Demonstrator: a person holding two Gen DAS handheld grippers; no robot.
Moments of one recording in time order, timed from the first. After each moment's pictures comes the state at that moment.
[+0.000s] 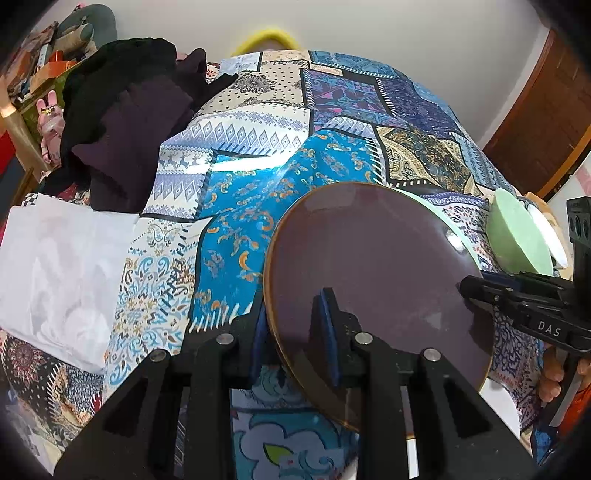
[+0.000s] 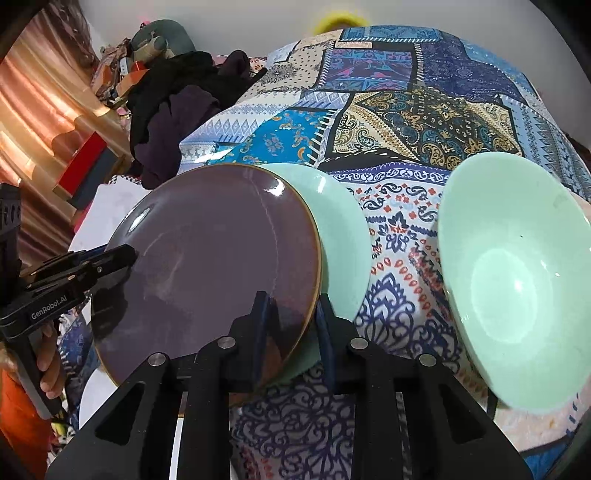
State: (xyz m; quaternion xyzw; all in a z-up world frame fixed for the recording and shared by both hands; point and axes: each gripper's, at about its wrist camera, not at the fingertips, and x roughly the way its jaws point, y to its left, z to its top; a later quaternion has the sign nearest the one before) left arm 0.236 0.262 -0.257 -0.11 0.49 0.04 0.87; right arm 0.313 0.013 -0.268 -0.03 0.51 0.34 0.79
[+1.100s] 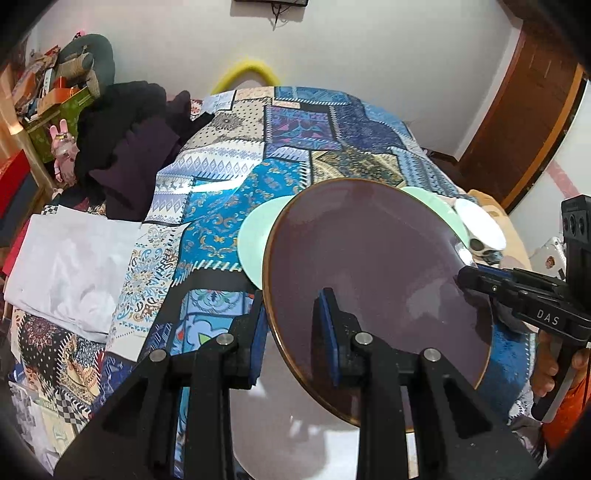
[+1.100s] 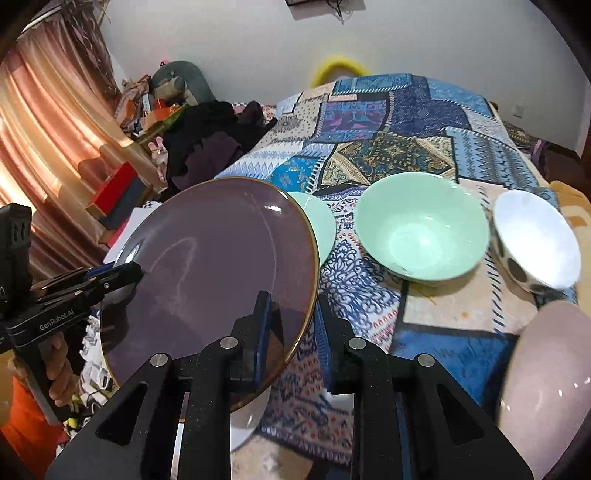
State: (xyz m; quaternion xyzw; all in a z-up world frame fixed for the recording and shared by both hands) left arm 0.148 0.176 -0.164 -0.10 0.44 0.03 0.89; right arm 0.233 -0.077 -0.190 0.01 0.44 0.35 0.83
